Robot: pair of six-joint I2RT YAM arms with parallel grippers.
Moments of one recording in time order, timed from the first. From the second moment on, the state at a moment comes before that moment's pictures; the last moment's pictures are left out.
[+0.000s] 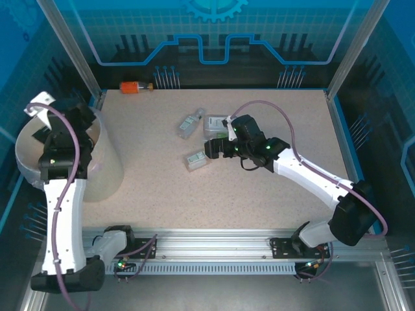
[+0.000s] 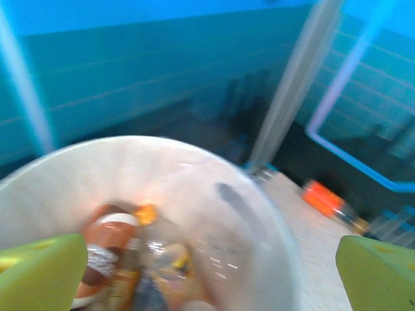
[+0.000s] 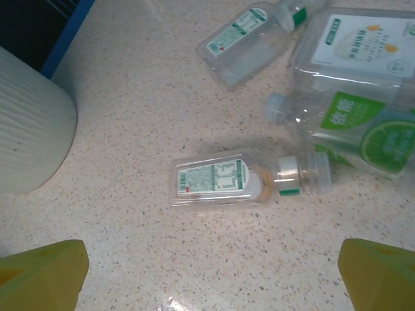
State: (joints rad) left arm 0.08 1.01 1.43 -0.80 -0.63 -0.45; right arm 0.68 1.41 1.16 -0.45 -0.07 0.46
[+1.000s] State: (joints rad) left arm -0.54 1.54 1.38 -0.67 -0.13 -0.30; right arm 0.65 0.99 0.76 -0.35 0.19 0.59
